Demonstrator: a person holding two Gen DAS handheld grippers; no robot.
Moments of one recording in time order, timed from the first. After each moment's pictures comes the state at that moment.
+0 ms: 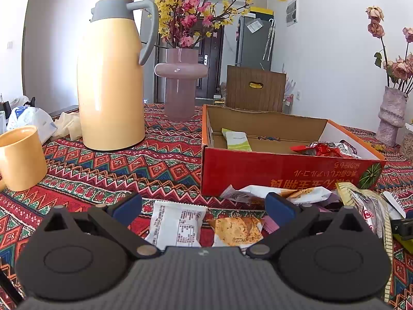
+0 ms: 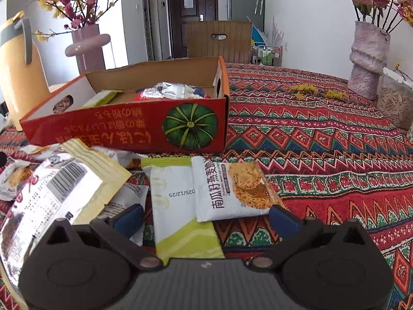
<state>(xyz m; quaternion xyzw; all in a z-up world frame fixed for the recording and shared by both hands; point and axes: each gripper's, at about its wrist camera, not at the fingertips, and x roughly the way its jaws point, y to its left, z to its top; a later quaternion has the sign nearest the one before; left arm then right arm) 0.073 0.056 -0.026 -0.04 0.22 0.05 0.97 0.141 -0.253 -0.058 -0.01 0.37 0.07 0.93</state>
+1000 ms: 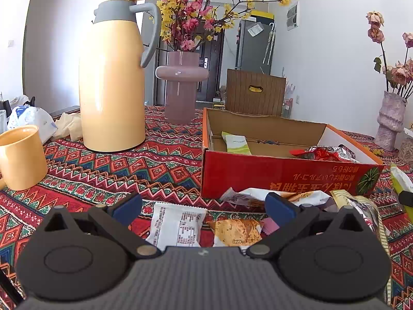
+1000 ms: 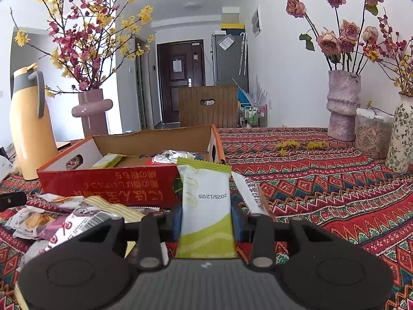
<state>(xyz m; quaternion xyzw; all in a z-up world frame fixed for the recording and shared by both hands) 0.069 0.057 -0.026 -0.05 0.22 0.04 0.97 0.090 -0.254 -0.033 0.02 0.20 0.04 0.98</state>
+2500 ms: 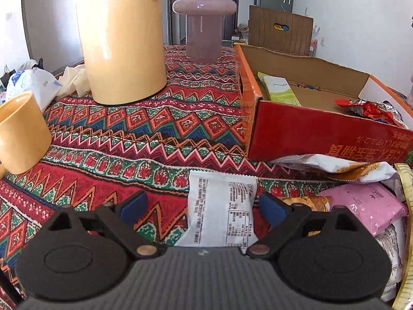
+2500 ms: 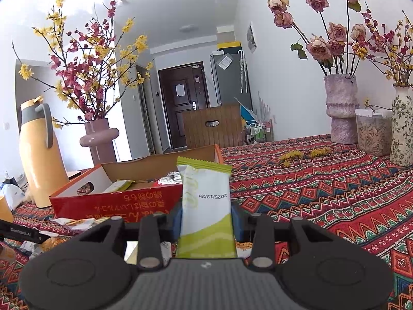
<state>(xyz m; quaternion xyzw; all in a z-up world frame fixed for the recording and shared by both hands) 0.127 0.092 -0.047 -0.03 0.37 0.08 0.93 0.076 -0.267 -0.035 0.08 0.15 0.06 0.98</state>
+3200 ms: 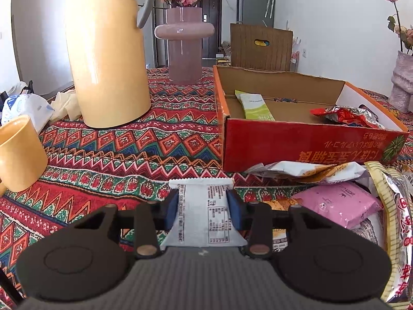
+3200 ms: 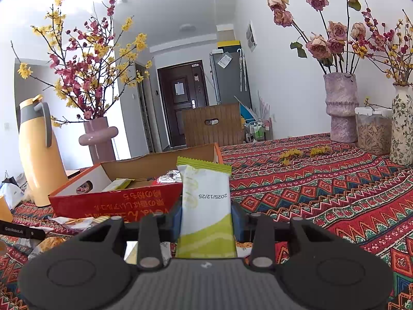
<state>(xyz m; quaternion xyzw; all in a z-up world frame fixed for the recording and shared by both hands) 0.107 0.074 -0.033 -0.01 0.32 0.05 0.95 0.077 -0.266 -0.037 0.08 0.15 0.06 0.98</state>
